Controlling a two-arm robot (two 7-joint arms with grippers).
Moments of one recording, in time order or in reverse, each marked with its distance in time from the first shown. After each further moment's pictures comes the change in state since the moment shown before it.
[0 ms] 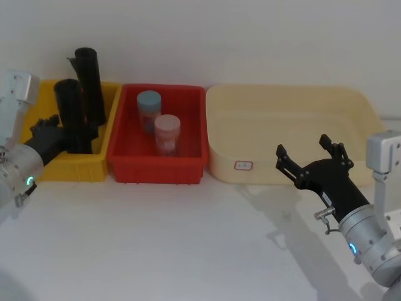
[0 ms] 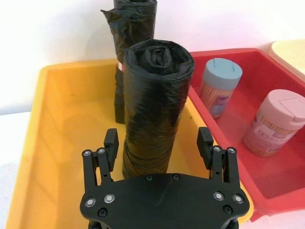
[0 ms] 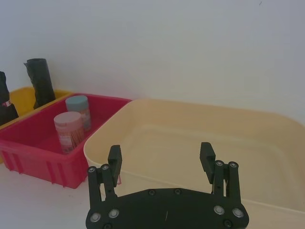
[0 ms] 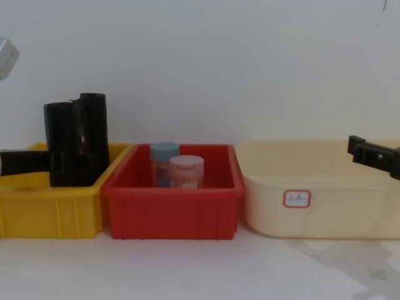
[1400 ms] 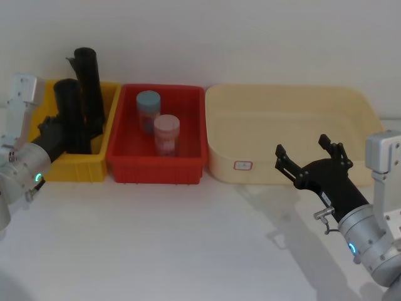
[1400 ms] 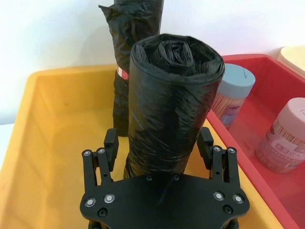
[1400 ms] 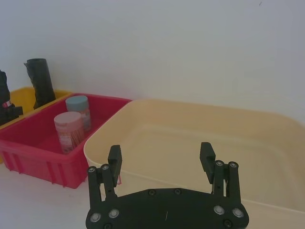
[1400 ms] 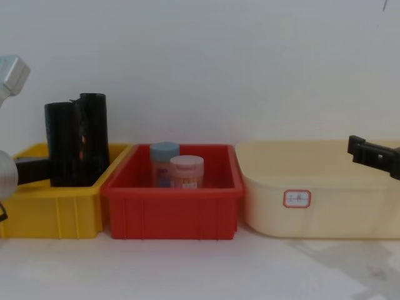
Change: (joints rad) left arm -0.100 -0.049 0.010 0.221 0.028 -0.150 -0.066; right arm 0.000 0.000 0.000 0.000 0.000 0.000 0.000
